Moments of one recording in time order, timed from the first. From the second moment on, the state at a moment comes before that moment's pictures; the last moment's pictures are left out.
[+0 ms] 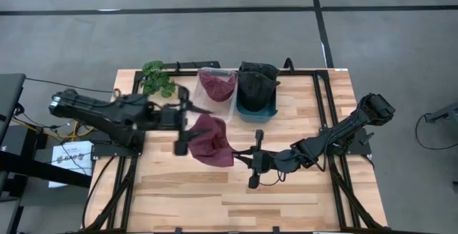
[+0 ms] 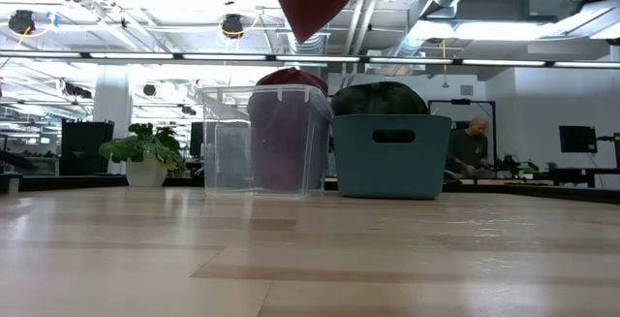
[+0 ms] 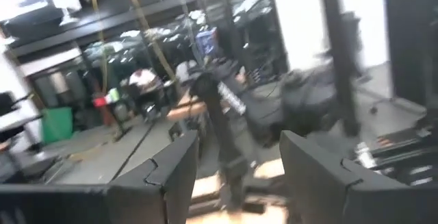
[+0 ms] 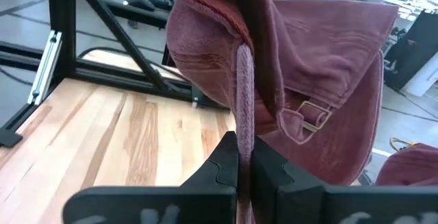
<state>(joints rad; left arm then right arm) -0.30 1.16 1.15 0.13 -0.24 0.36 0.50 1.55 1.01 0.30 0.66 -0.21</state>
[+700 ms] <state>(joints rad) -0.71 1.32 0.97 0.17 -0.89 0.55 0.50 1.46 1.01 0.37 0.74 -0.24</state>
